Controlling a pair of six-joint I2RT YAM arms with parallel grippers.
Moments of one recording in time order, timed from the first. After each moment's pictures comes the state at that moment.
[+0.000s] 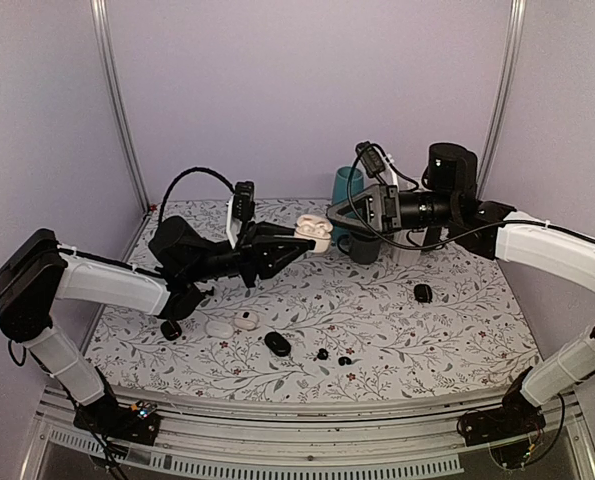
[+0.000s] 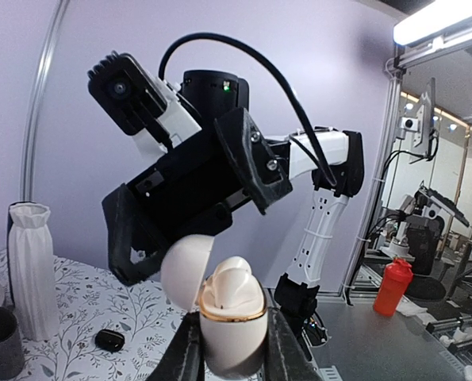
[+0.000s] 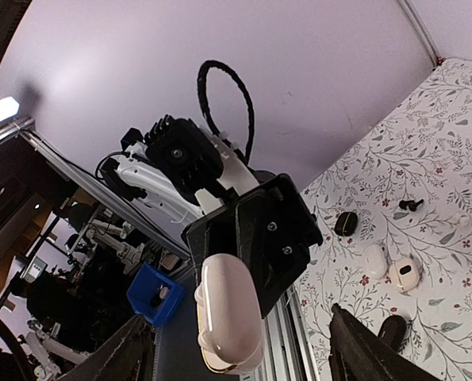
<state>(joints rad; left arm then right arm) -0.81 1.62 0.78 1.26 0.70 -0.49 0.69 1.43 1.17 0.13 -0.88 0.66</state>
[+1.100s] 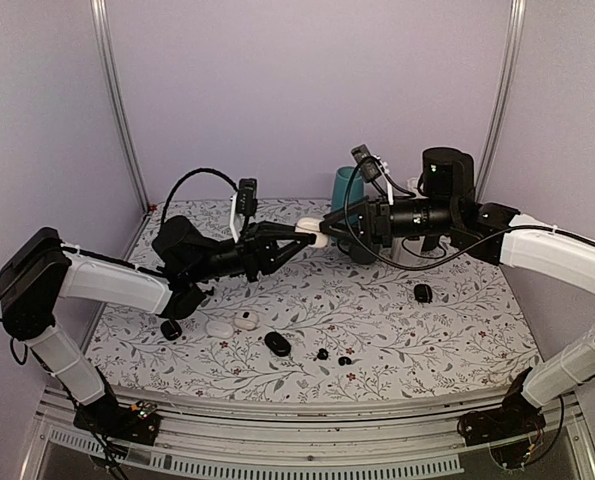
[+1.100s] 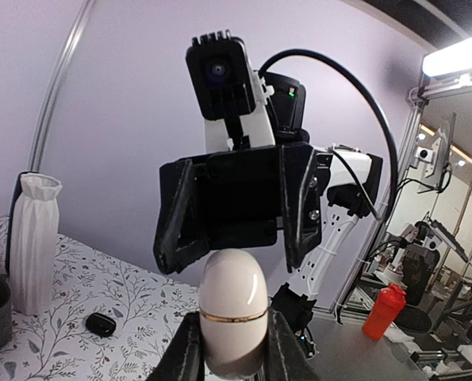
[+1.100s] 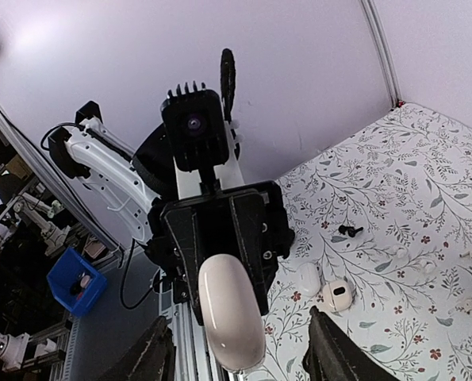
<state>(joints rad) -0.80 1.64 0.79 1.24 0.64 -0.60 0.76 1.39 1.18 0.02 -0.69 0.35</state>
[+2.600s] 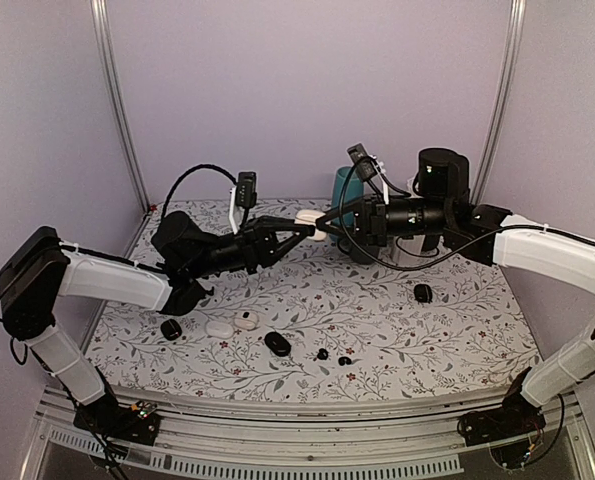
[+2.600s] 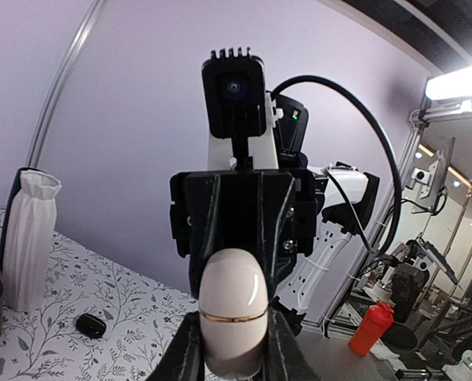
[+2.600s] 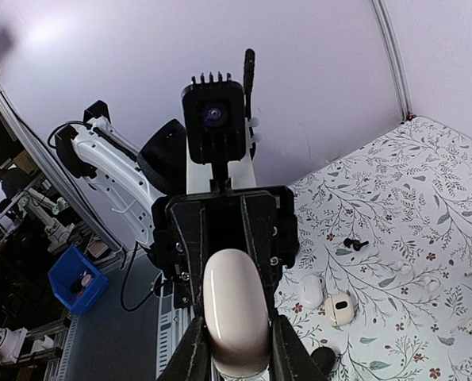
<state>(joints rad) -0.79 1.64 0.82 1.24 0.62 -0.69 0.77 1.43 1.17 0.10 -0.72 0.35</state>
